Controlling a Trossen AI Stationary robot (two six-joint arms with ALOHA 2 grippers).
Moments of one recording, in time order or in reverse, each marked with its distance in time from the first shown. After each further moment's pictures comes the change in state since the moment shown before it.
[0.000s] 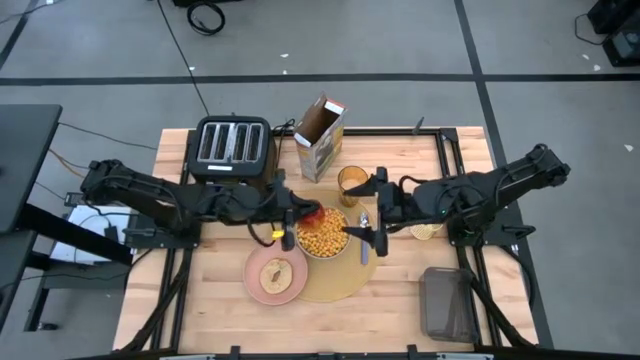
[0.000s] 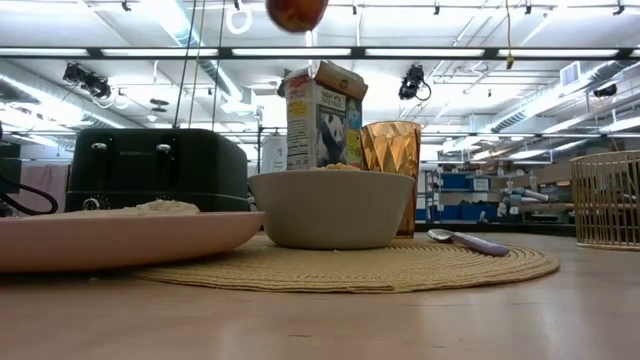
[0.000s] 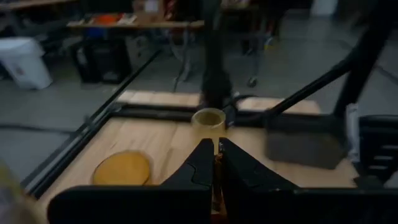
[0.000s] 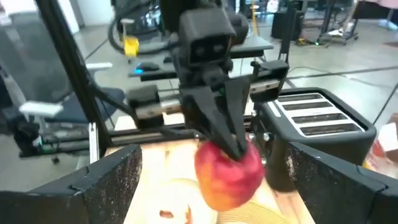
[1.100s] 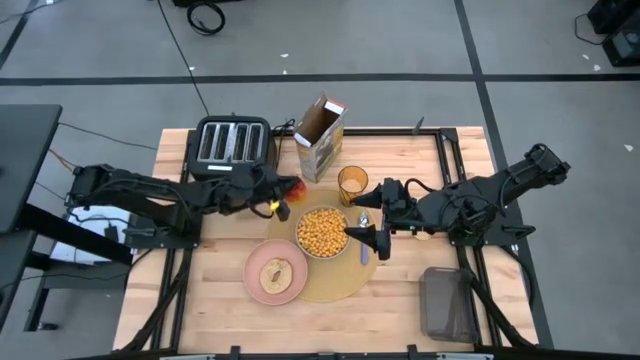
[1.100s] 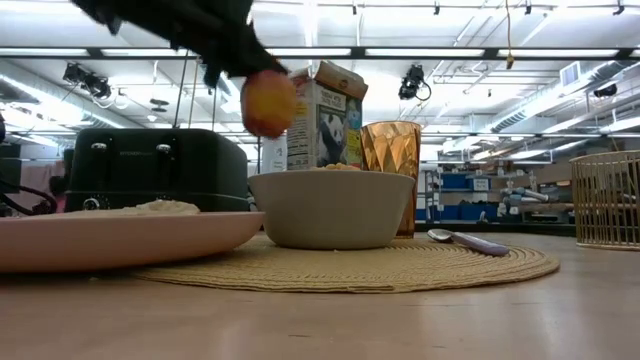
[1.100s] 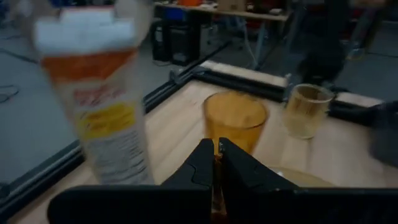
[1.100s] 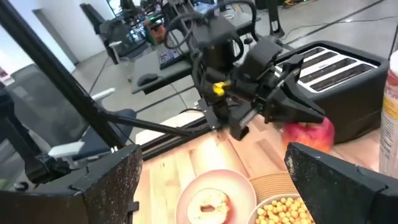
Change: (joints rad) left arm 0.217 -0.117 -0.435 0.276 -0.088 -0.100; right arm 0.067 -0.007 -0.002 -0.047 0.108 0.370
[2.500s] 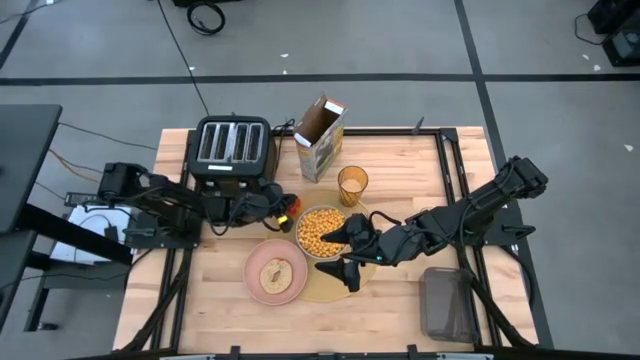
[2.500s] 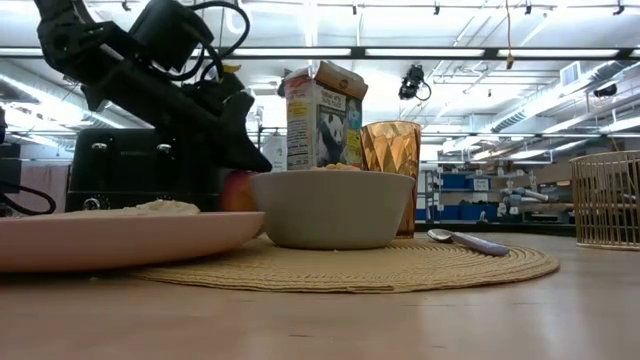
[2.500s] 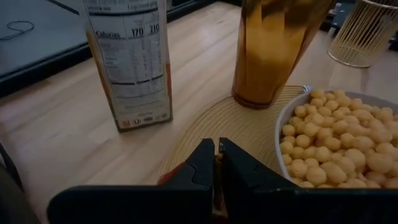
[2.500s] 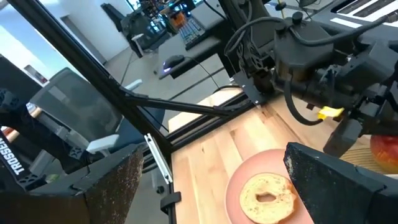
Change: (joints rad) left arm -0.007 0.280 -0.234 0.285 -0.055 -0.187; right arm 0.035 0.255 0.000 0.257 -0.077 0.148
